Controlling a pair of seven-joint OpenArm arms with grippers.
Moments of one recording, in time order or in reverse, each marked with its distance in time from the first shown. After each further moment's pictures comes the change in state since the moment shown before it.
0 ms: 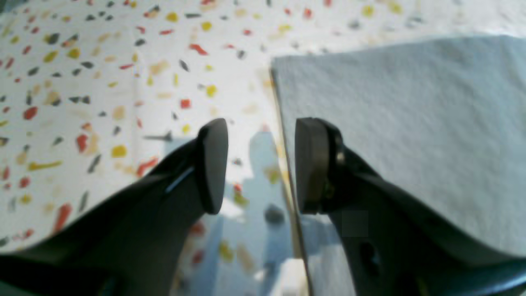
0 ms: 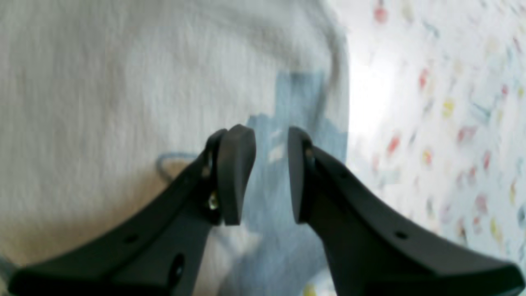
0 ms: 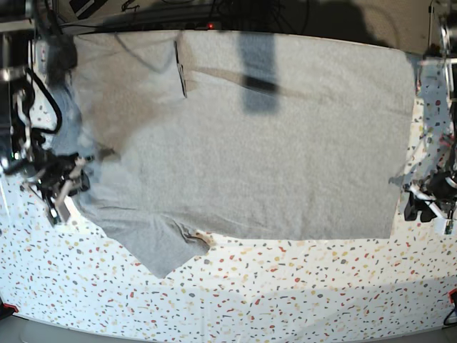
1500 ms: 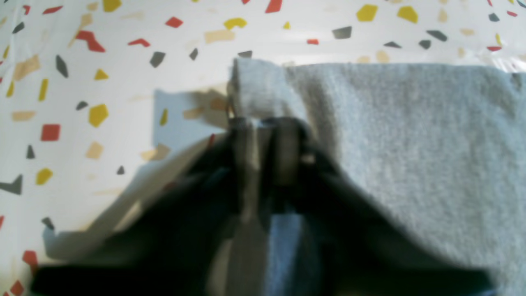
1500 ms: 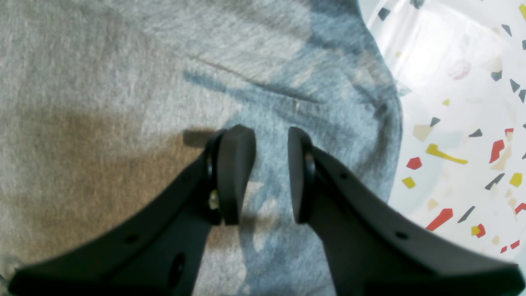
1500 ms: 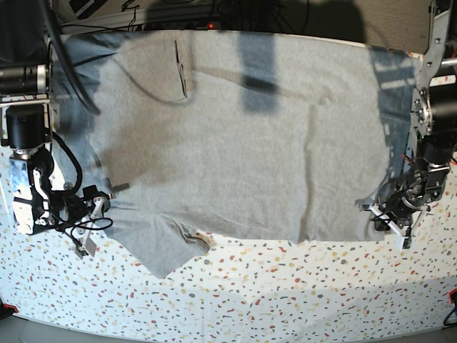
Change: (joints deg) left arm -19.5 11.0 0.2 -37.2 19.8 6.1 -16.1; right arm 21.6 -6.8 -8.7 -25.7 -0.3 5.8 -12.5
